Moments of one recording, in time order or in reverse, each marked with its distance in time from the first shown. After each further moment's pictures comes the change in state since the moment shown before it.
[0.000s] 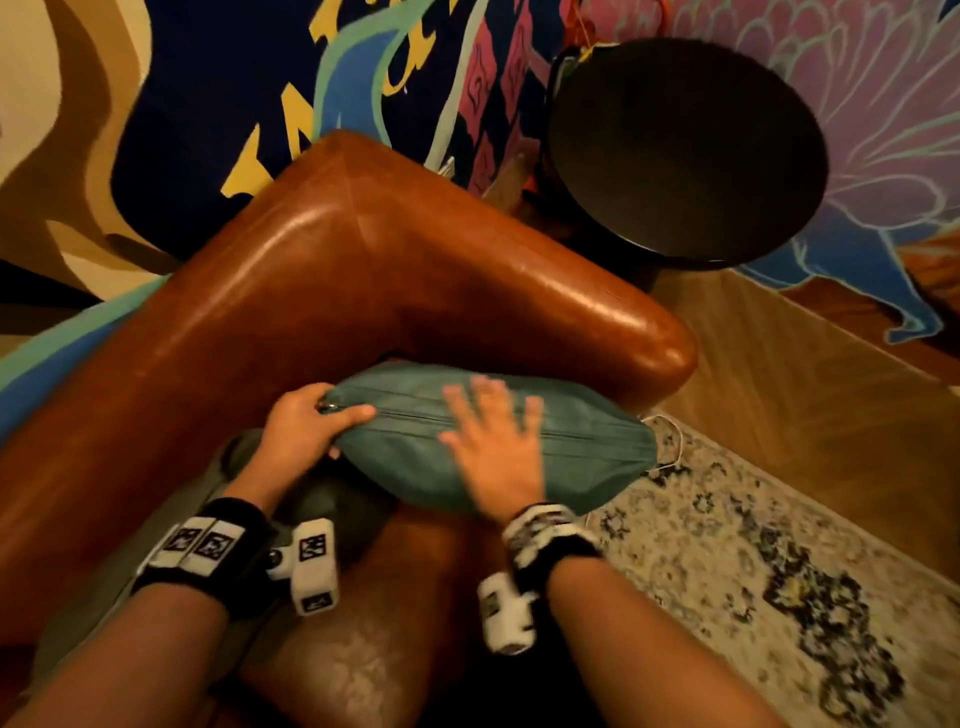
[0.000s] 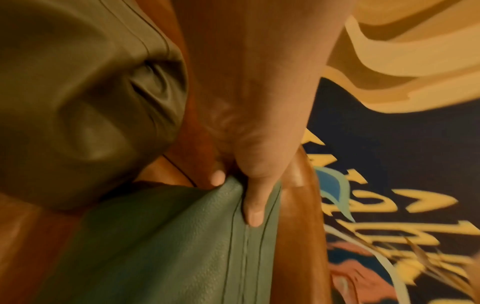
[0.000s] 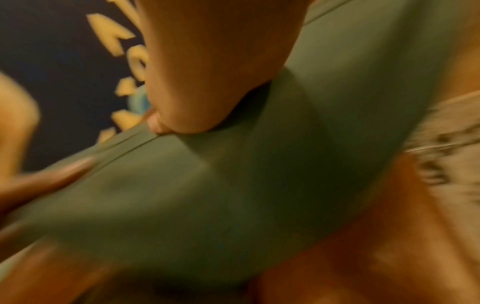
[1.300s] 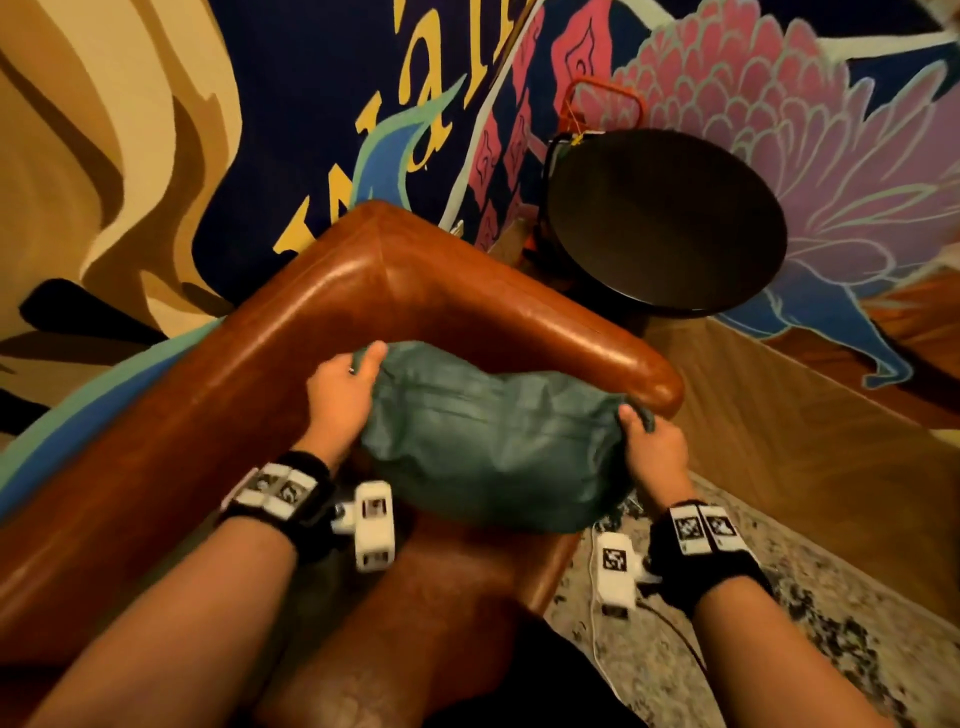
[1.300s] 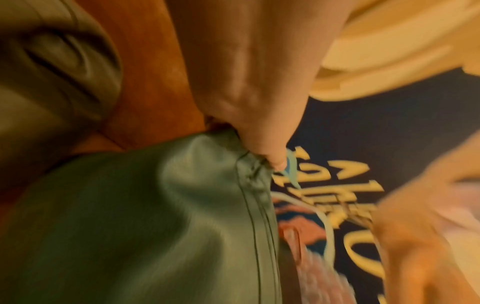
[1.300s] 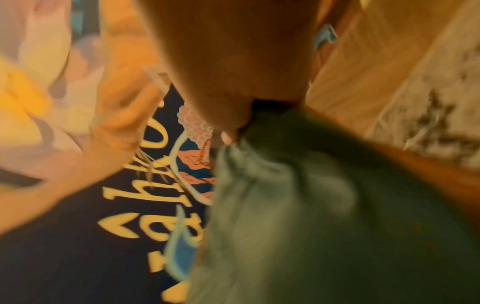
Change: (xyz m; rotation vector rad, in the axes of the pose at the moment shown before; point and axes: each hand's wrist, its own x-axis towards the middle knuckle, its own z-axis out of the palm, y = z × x) left_hand 0.006 0.076 -0.025 0.087 0.311 0.141; right_hand -0.022 0.096 -0.136 0.862 0.228 0.728
